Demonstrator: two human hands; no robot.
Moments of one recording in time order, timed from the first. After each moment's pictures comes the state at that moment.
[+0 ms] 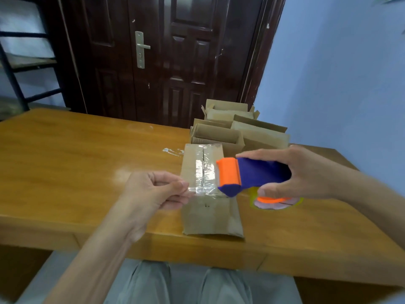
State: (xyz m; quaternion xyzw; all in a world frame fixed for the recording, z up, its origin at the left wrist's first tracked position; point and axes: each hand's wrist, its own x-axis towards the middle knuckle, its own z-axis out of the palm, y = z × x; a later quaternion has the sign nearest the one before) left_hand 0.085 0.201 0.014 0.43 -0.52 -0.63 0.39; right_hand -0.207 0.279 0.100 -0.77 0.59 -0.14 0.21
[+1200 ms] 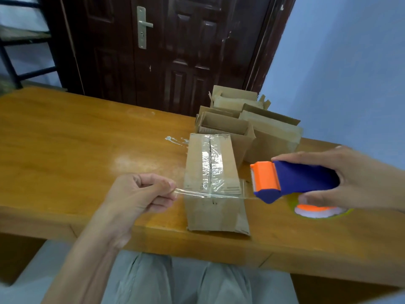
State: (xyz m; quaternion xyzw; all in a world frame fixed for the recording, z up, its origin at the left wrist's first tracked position) left_hand 0.110 0.185 -0.021 0.46 -0.49 -0.63 0.40; right_hand -0.215 0.295 0.114 -0.75 0.64 -0.06 0.13
